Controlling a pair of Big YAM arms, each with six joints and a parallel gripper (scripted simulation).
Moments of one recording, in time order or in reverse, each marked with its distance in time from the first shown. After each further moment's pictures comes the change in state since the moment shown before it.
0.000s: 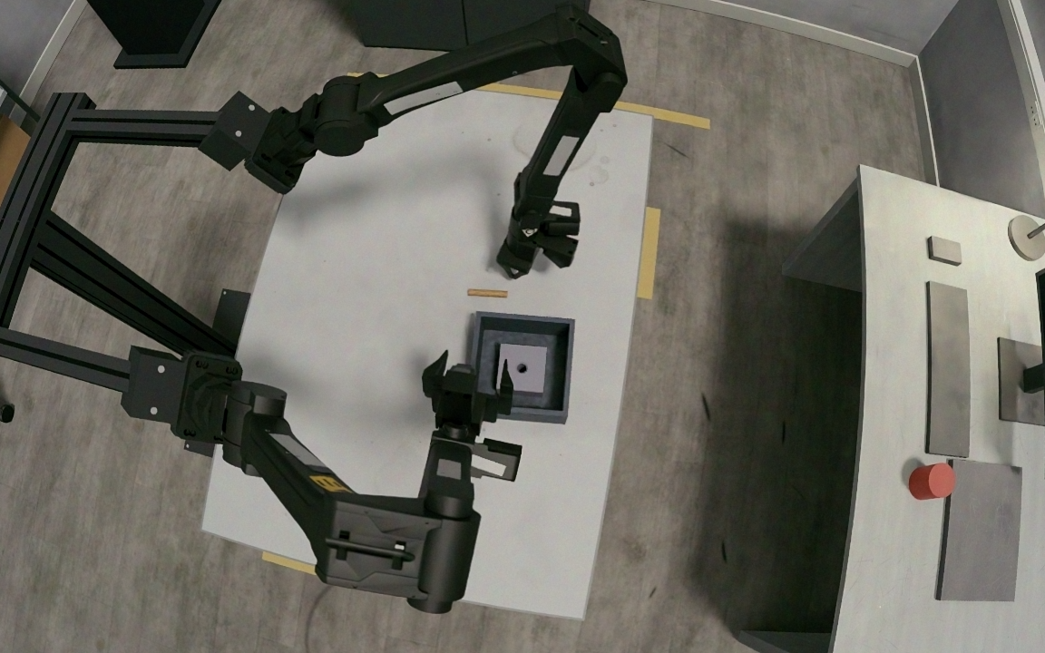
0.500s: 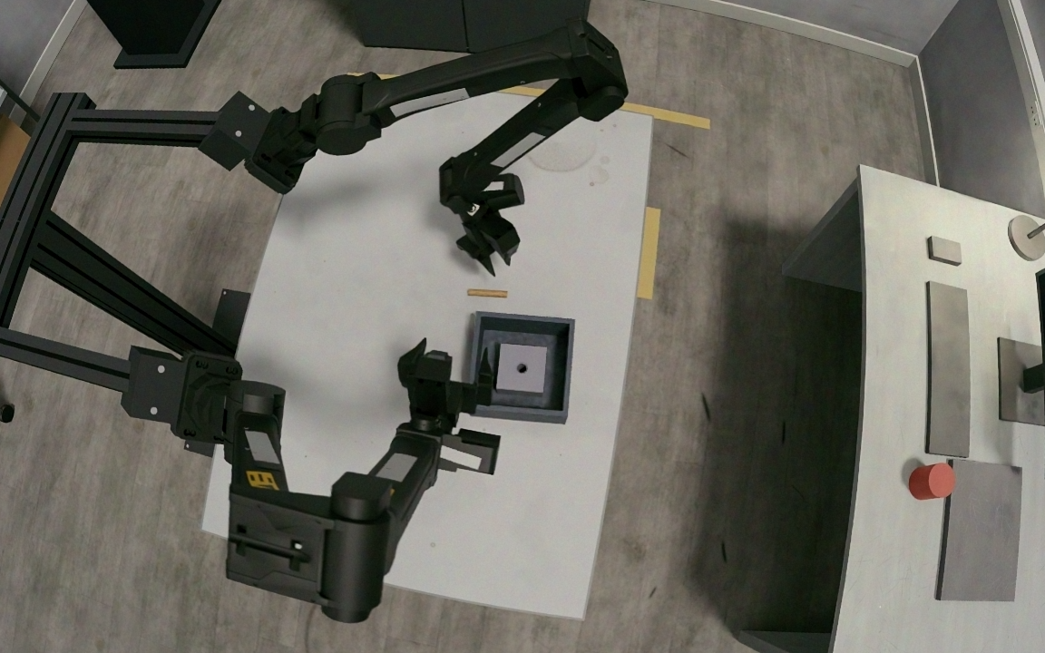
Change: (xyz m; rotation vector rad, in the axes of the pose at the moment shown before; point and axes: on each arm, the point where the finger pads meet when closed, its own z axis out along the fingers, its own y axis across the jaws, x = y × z) left arm 0.028 -0.033 -0.037 -0.026 -0.494 0.538; right arm -0.051 0.028 -0.025 0.005 -0.001 -0.010
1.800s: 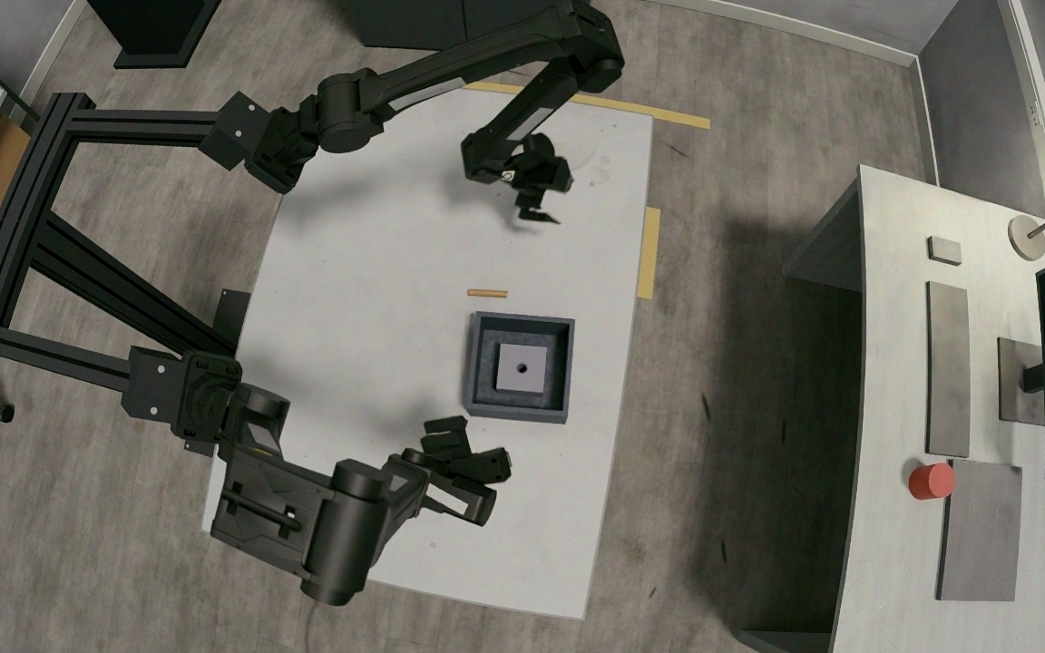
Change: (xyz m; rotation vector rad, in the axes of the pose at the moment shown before) left arm -0.007 0.176 -0.048 -0.526 -0.098 -0.285; right arm 0.135 -0.040 -0.091 0.561 0.466 1.033
